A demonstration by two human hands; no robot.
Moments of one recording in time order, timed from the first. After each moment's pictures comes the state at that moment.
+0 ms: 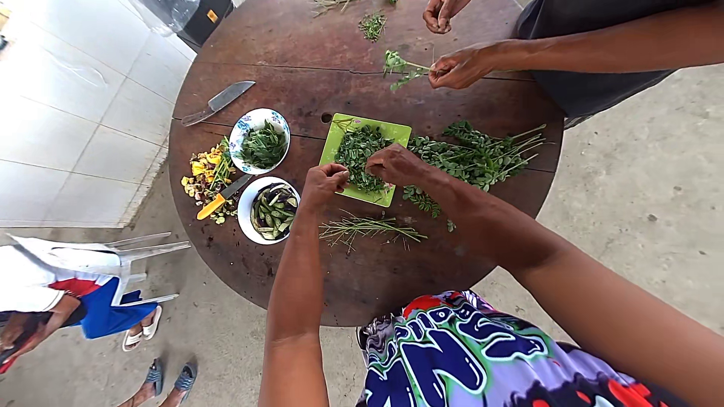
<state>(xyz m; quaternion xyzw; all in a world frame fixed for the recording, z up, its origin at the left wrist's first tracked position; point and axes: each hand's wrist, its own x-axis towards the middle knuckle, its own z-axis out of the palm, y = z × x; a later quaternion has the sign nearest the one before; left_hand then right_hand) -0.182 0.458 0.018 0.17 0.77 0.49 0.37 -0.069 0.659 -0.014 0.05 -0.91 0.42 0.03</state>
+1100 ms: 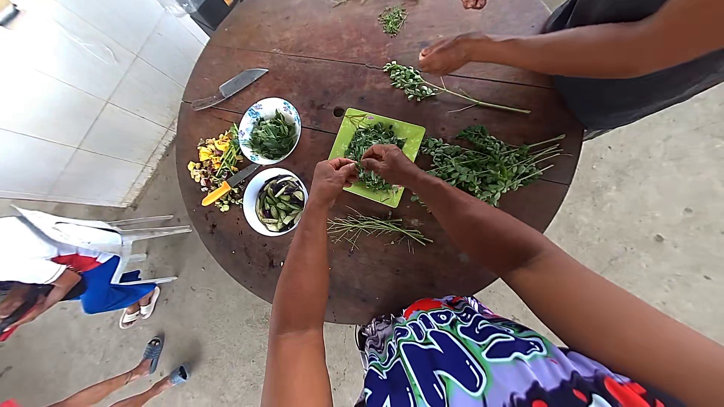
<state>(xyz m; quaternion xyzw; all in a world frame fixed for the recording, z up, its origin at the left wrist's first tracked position) -0.183 0.460 0.018 0.10 0.77 0.51 0.37 -0.095 0.628 -0.018 -0.11 -0.78 0.62 -0.03</state>
